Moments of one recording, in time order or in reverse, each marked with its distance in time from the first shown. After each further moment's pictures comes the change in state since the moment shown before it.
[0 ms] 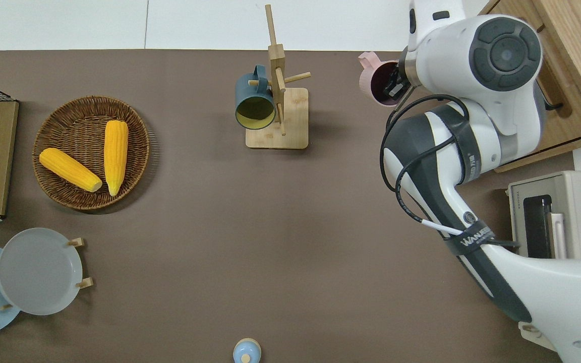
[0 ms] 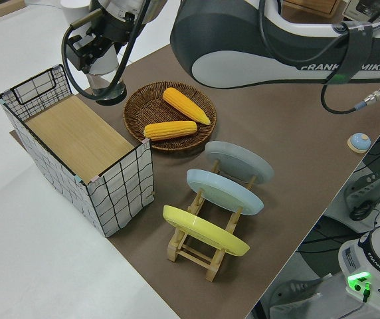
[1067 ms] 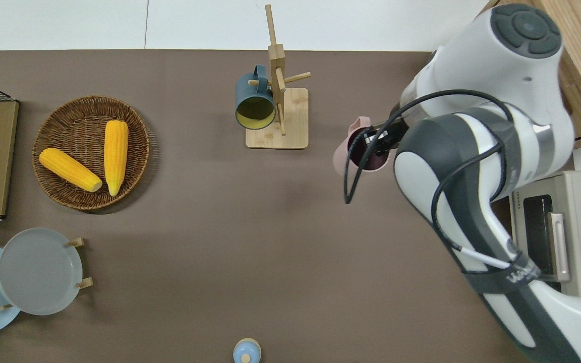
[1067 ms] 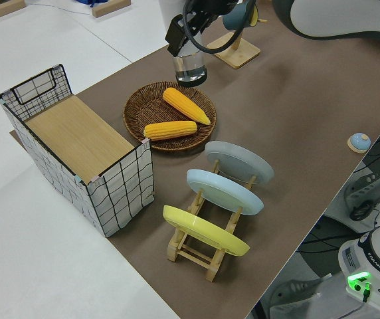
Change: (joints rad) left arm -0.143 -0.345 -0.056 -0.380 0.156 -0.027 -0.270; right arm 0.019 -0.108 0.023 -0.046 0.350 -0.475 0.652
